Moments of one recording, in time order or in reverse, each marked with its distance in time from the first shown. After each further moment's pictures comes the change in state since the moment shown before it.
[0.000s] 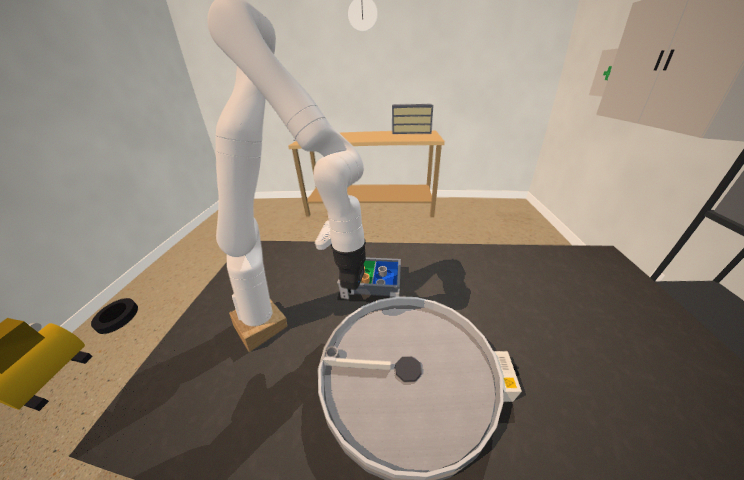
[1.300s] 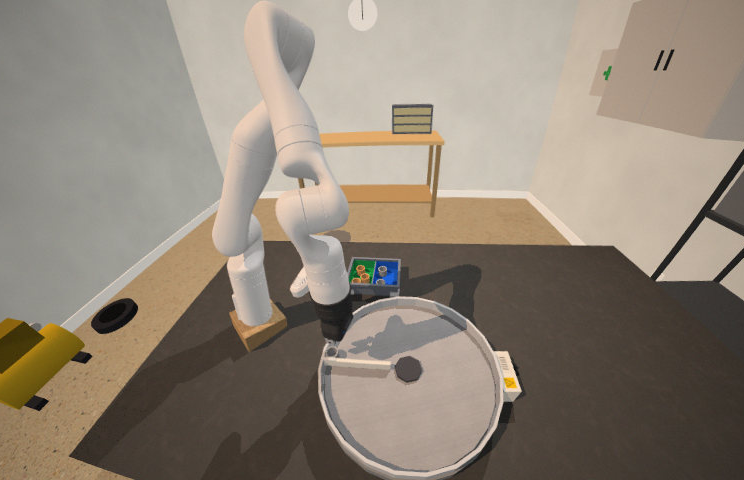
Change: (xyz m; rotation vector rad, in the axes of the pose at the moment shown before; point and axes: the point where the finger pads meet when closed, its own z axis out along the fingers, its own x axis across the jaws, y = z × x) arm -0.131 0.009 0.016 -0.007 -0.001 0.093
